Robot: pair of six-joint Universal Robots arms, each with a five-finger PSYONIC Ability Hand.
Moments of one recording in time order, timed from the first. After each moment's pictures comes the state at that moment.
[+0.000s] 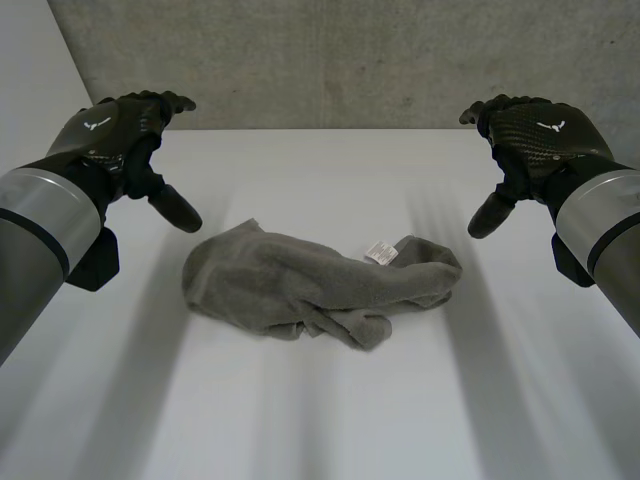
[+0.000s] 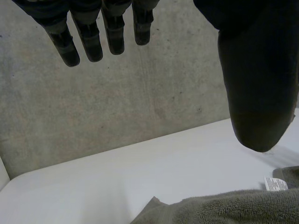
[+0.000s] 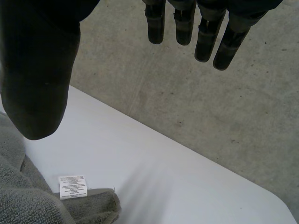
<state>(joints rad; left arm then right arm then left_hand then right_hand) 4.27 -1.62 -1.45 2.96 -1.66 3.04 2.00 -1.48 1.44 0.15 1.60 3.02 0.22 0.24 0.22 0.23 0.07 0.23 0.25 0.21 0.23 0.06</state>
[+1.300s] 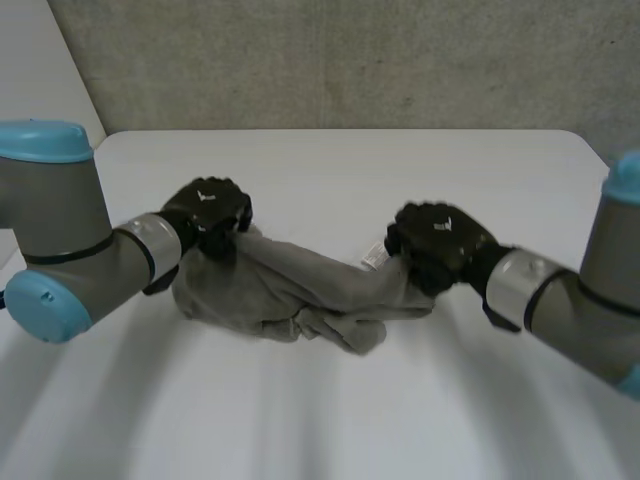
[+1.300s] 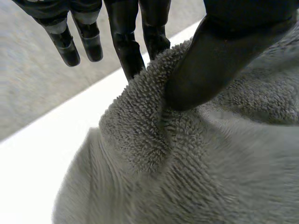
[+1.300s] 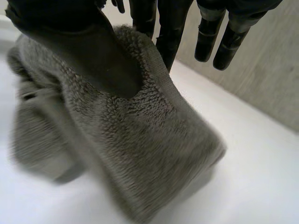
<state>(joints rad) 4.38 -2.13 -1.26 3.05 -1.27 3.44 1.93 -1.19 1.50 0.04 1.11 2.83 1.18 1.17 0.22 0.23 1.01 1.32 1.29 0.21 0.23 1.15</state>
